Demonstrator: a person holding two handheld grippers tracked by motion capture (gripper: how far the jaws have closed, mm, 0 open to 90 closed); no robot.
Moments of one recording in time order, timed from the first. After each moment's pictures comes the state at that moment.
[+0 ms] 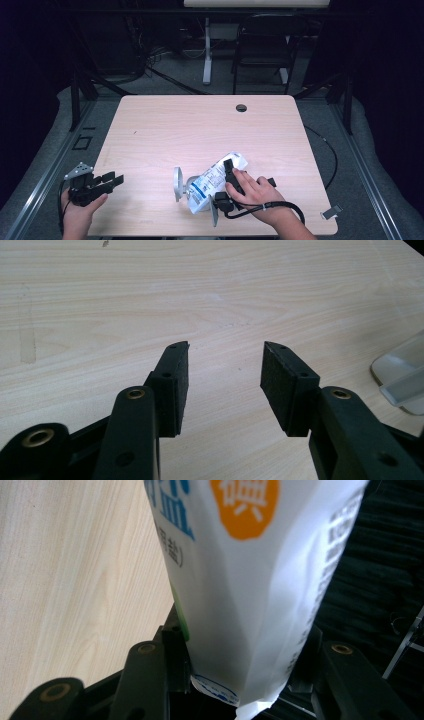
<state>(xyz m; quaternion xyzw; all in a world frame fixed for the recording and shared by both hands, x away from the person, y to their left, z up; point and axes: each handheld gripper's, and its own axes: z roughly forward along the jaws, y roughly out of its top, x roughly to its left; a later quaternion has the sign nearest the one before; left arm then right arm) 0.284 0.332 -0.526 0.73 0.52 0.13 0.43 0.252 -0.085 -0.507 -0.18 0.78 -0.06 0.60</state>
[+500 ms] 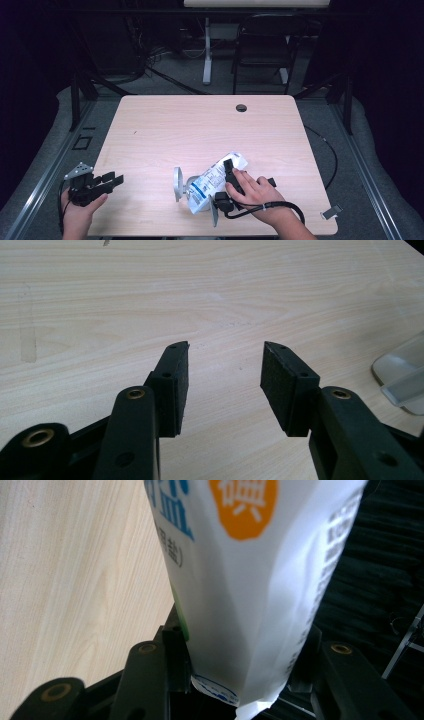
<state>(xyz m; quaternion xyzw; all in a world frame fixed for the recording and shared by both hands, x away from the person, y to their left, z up) 0.285 0.332 -0.526 0.73 0.52 0.13 0.43 0.251 -0.085 -0.507 -0.18 0.78 -0.06 0.60</state>
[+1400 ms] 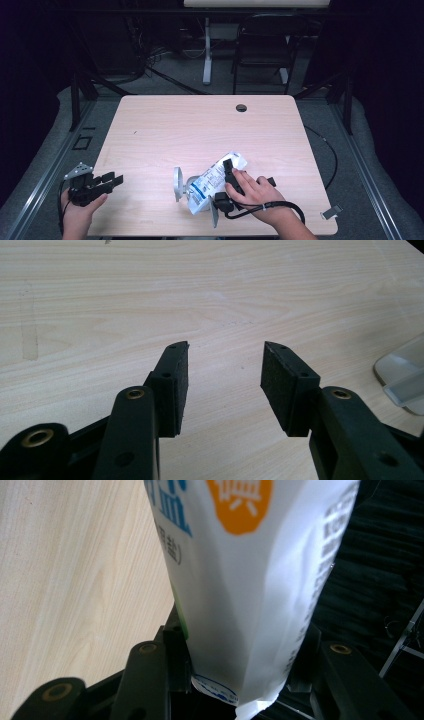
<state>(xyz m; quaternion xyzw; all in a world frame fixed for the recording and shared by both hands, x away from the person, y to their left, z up) 0.285 0.334 -0.527 0.73 0.52 0.13 0.42 0.251 -0.084 -0.506 -0.19 0.78 -0.06 0.60</state>
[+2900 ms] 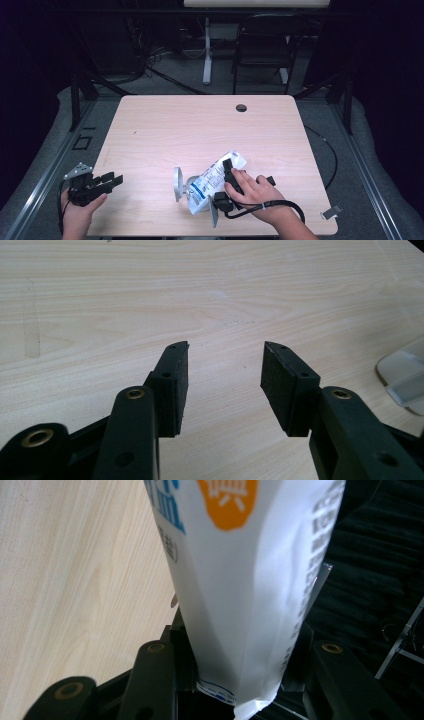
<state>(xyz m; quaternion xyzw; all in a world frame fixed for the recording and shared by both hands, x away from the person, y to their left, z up) 0.285 0.335 -0.529 0.72 0.53 0.13 0.42 0.251 -0.083 -0.503 -0.19 0.77 -0.06 0.60</state>
